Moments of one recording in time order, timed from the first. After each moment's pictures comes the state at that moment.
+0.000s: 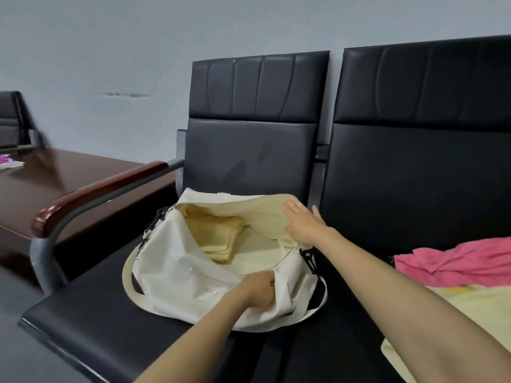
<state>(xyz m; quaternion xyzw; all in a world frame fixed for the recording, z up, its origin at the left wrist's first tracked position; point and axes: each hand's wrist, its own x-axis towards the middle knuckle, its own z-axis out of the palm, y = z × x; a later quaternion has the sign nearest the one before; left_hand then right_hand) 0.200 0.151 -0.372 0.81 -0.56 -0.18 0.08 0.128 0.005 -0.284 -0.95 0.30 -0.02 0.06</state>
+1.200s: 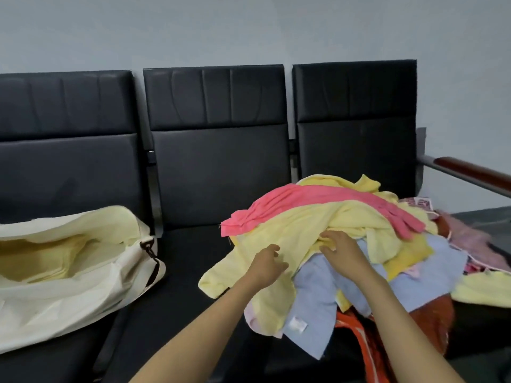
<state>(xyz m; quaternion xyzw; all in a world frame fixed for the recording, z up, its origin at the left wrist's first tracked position) -0.173 0.094 -0.329 0.66 -0.64 -0.31 0.26 -0.370 0.075 -0.304 -0.73 0.60 -0.25 0.20</state>
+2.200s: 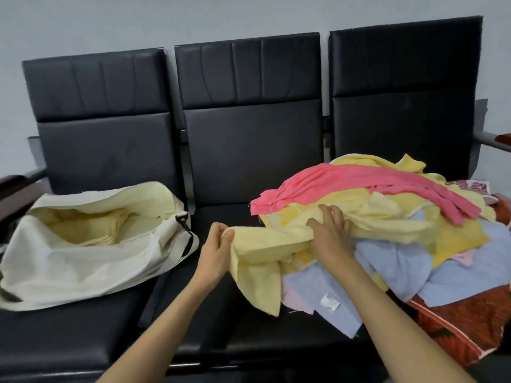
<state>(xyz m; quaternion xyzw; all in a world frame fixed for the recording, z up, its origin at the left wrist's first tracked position) -0.049 0.181 -0.329 0.64 -0.51 -0.23 0.53 -0.270 0.087 -0.327 -0.79 0.59 -0.19 -0.03</state>
